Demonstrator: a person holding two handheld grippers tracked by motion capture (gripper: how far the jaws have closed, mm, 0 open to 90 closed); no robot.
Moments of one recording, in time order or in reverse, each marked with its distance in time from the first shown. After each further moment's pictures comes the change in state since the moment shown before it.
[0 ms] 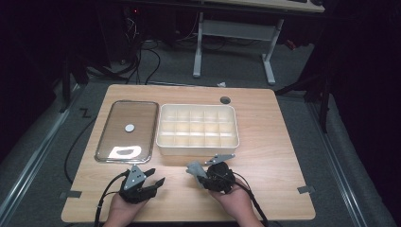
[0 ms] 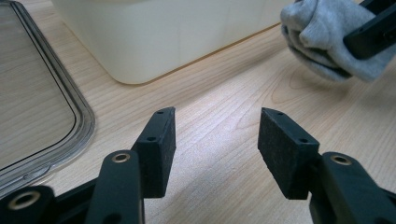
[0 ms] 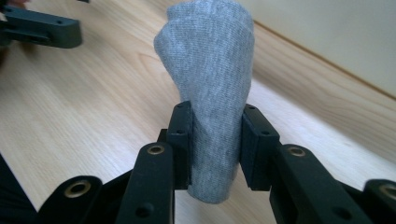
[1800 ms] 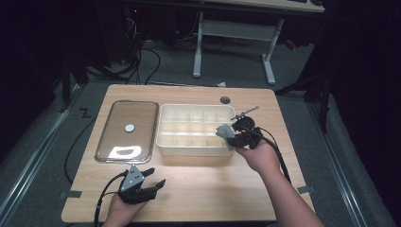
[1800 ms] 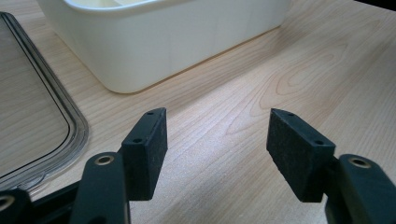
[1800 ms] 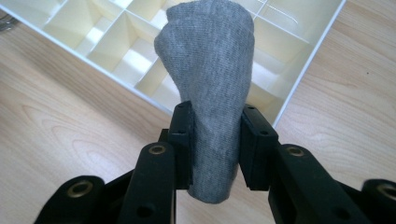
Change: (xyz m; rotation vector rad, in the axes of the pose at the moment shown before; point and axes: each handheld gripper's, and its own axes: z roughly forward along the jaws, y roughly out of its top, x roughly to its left) left arm 0.001 0.001 -0.005 -0.034 -0.038 0.003; right arm -0.093 0.088 -0.062 0.152 -0.204 0.068
